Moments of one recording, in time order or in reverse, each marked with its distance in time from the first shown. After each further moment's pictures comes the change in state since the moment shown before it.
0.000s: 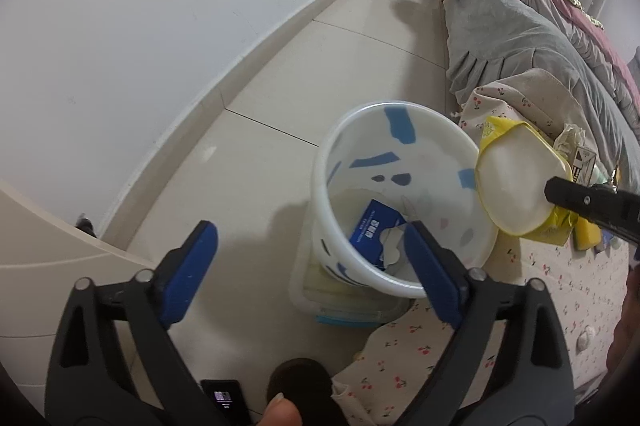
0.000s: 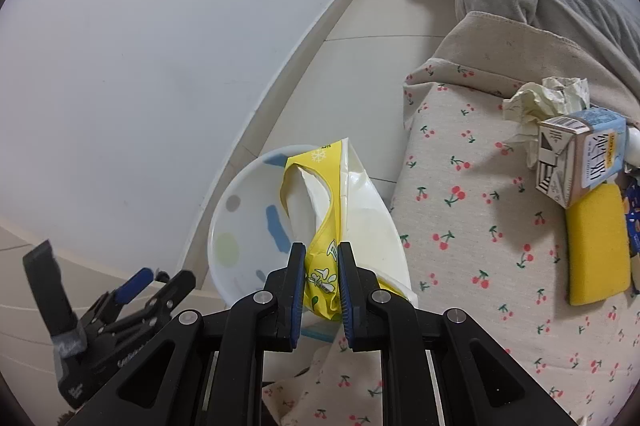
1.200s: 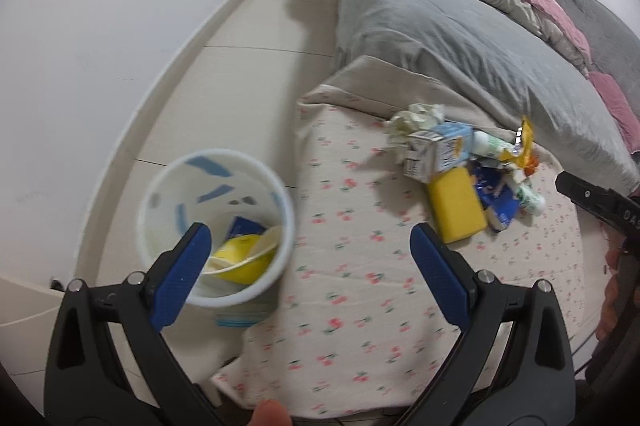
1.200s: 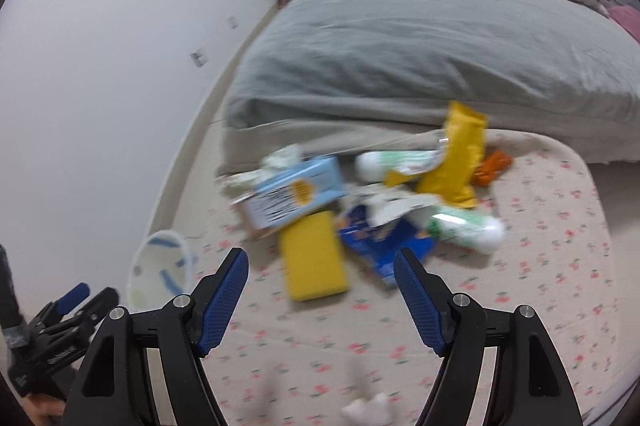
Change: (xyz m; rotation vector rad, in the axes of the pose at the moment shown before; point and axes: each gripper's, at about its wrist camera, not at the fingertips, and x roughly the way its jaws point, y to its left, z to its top) left arm -0.059 -0.180 0.027 0.249 0.030 -0.180; right arm -0.185 -0.171 -0.022 0.241 -0.225 -0.282
